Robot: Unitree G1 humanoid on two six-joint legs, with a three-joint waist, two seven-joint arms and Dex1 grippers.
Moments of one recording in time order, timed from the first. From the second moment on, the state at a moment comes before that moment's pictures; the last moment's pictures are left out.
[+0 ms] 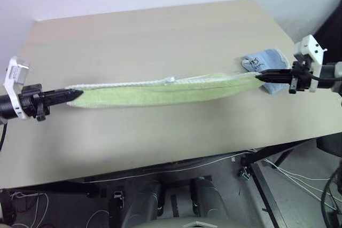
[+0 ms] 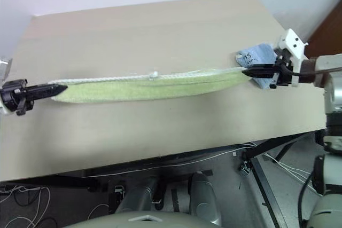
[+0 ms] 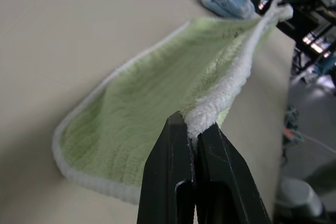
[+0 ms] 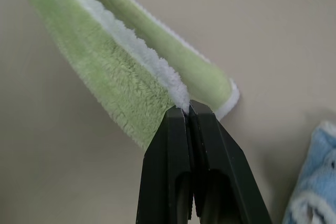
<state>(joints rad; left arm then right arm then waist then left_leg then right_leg) -0.32 1.02 0.41 0.16 -0.59 0.86 -1.43 -0.69 -1.00 -0.10 0.37 0.28 0.40 1.40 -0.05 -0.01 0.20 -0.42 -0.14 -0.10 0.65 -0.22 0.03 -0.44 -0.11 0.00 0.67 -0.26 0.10</state>
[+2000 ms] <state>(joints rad) -0.18 0.84 0.37 0.20 -0.64 0.73 -1.09 -1.00 -0.68 0.11 0.93 -0.01 0.00 1.18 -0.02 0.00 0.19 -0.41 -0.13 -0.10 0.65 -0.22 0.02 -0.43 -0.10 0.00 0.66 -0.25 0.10</state>
